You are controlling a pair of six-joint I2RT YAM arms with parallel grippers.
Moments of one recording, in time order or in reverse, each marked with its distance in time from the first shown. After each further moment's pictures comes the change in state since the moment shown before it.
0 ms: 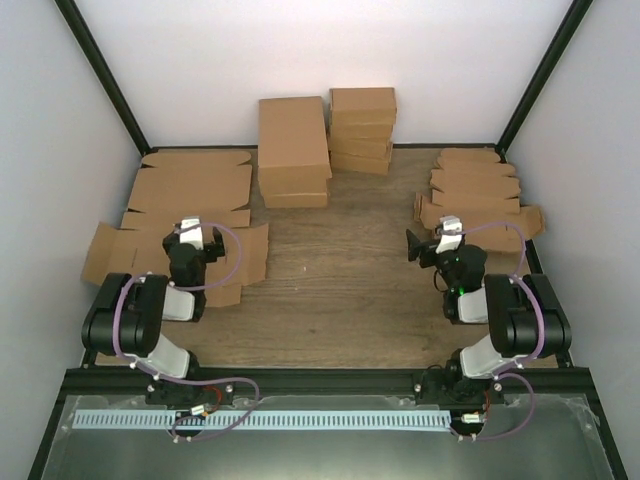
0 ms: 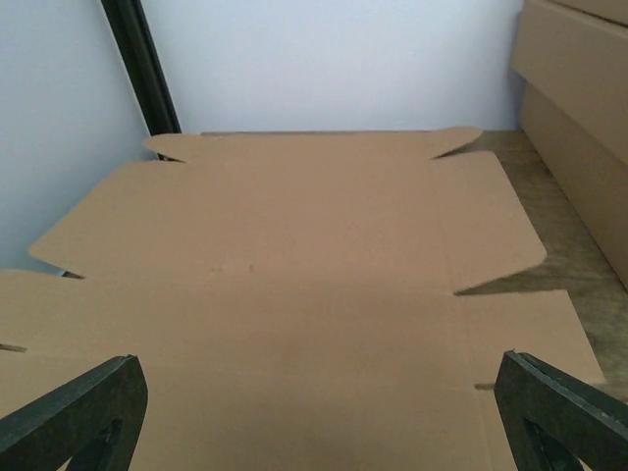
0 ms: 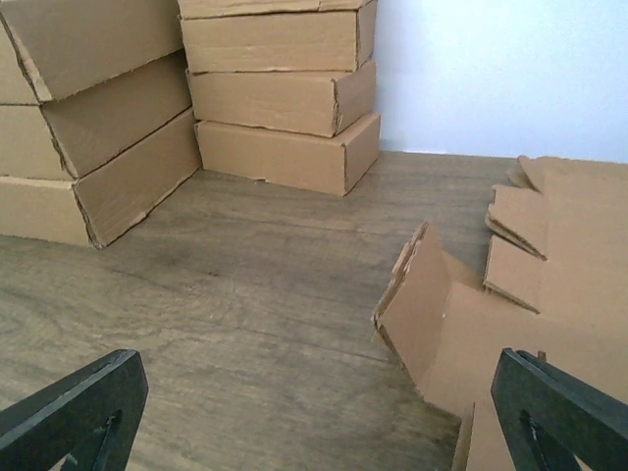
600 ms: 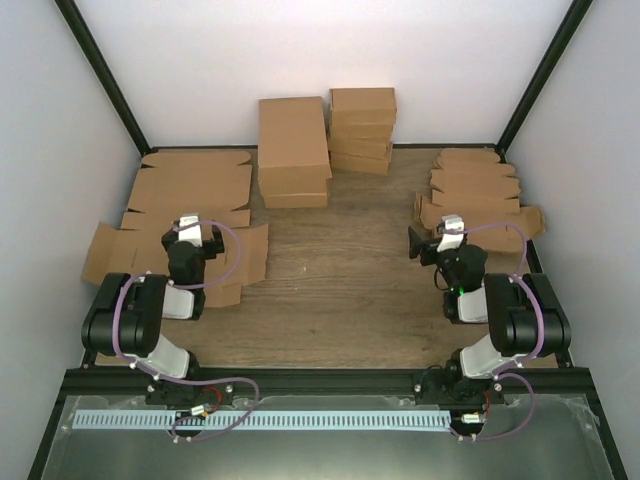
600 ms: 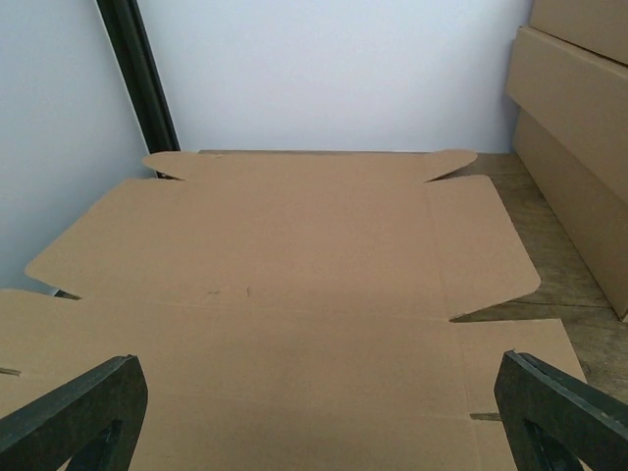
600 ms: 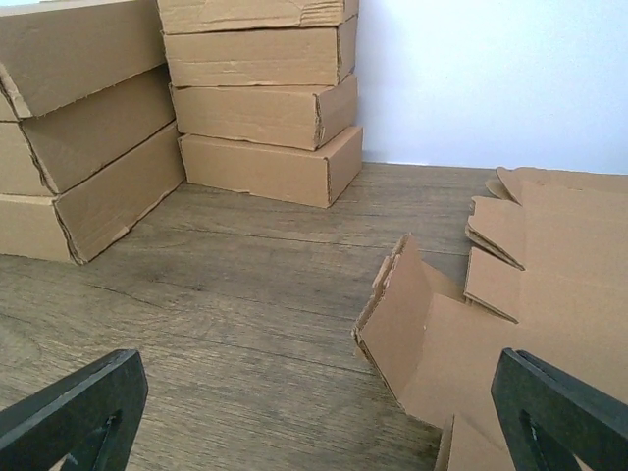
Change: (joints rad) left arm 0.018 0.003 0.024 0.012 0.018 -0.009; right arm -0.002 0.008 0.006 0.039 0.041 0.006
